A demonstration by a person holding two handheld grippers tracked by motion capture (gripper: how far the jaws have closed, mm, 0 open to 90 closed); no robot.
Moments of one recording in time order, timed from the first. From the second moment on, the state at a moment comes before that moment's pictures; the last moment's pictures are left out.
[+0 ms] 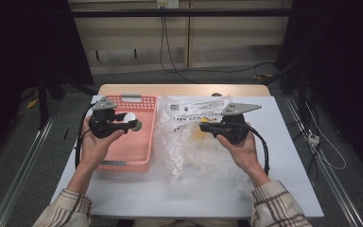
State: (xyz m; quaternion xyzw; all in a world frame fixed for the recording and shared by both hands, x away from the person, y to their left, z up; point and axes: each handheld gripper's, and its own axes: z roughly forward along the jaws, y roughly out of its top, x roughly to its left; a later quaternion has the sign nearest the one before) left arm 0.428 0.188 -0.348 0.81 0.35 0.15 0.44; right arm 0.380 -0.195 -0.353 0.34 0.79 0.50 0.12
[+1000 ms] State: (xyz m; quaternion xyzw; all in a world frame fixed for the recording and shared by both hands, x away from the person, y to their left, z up) left arm 0.378 0.124 -0.318 0.83 0.25 0.11 0.49; right arm 0.380 -0.196 -0.353 0.34 0.78 0.50 0.13
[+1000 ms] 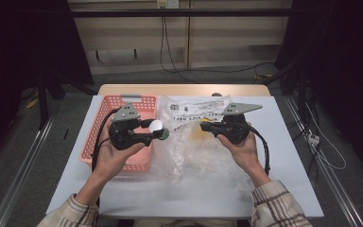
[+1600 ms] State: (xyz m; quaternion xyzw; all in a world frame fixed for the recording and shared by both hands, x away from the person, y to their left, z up) left arm 0.358 0.081 -0.315 0.83 0.21 0.09 0.50; right arm 0.381 -0.192 -0.356 0.34 0.79 0.50 0.12
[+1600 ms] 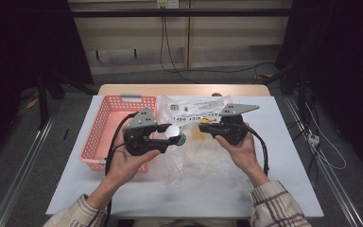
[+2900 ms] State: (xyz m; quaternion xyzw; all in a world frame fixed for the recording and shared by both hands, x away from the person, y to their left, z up) left arm 0.387 -0.009 -0.409 0.88 0.24 0.07 0.41; right arm 0.366 -0.199 -0.369 0.35 0.80 0.48 0.11
